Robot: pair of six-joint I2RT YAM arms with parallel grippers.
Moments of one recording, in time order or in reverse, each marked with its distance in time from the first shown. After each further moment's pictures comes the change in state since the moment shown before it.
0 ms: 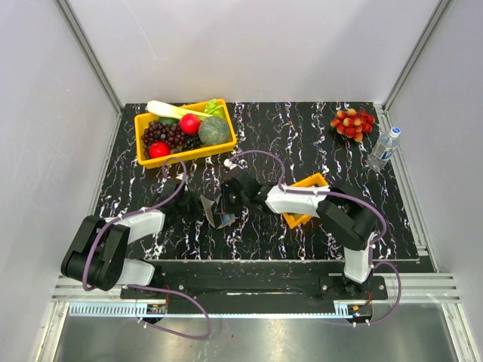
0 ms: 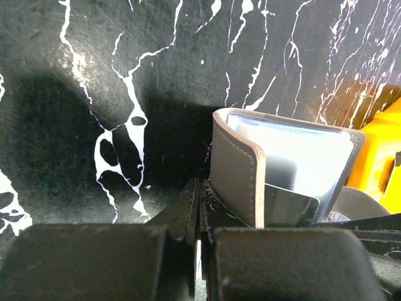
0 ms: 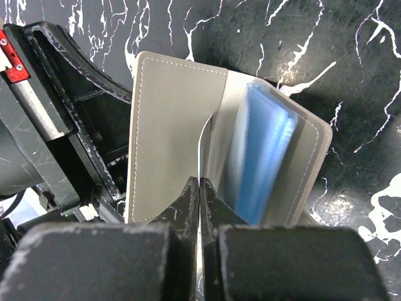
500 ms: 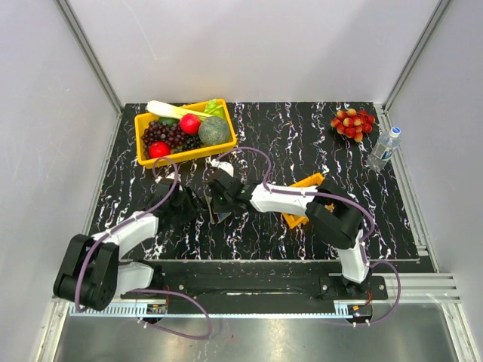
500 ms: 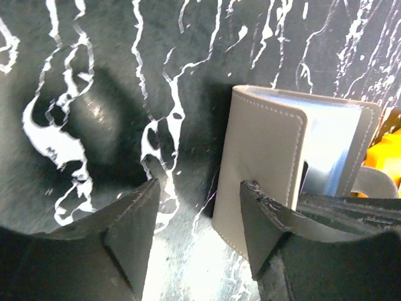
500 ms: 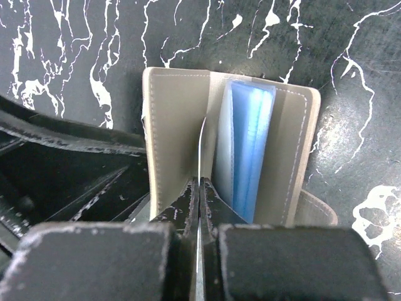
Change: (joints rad) left arm 0.029 -0.121 0.006 -0.116 -0.089 0.022; right arm 0.069 0.105 0.212 -0.222 0.226 -0.063
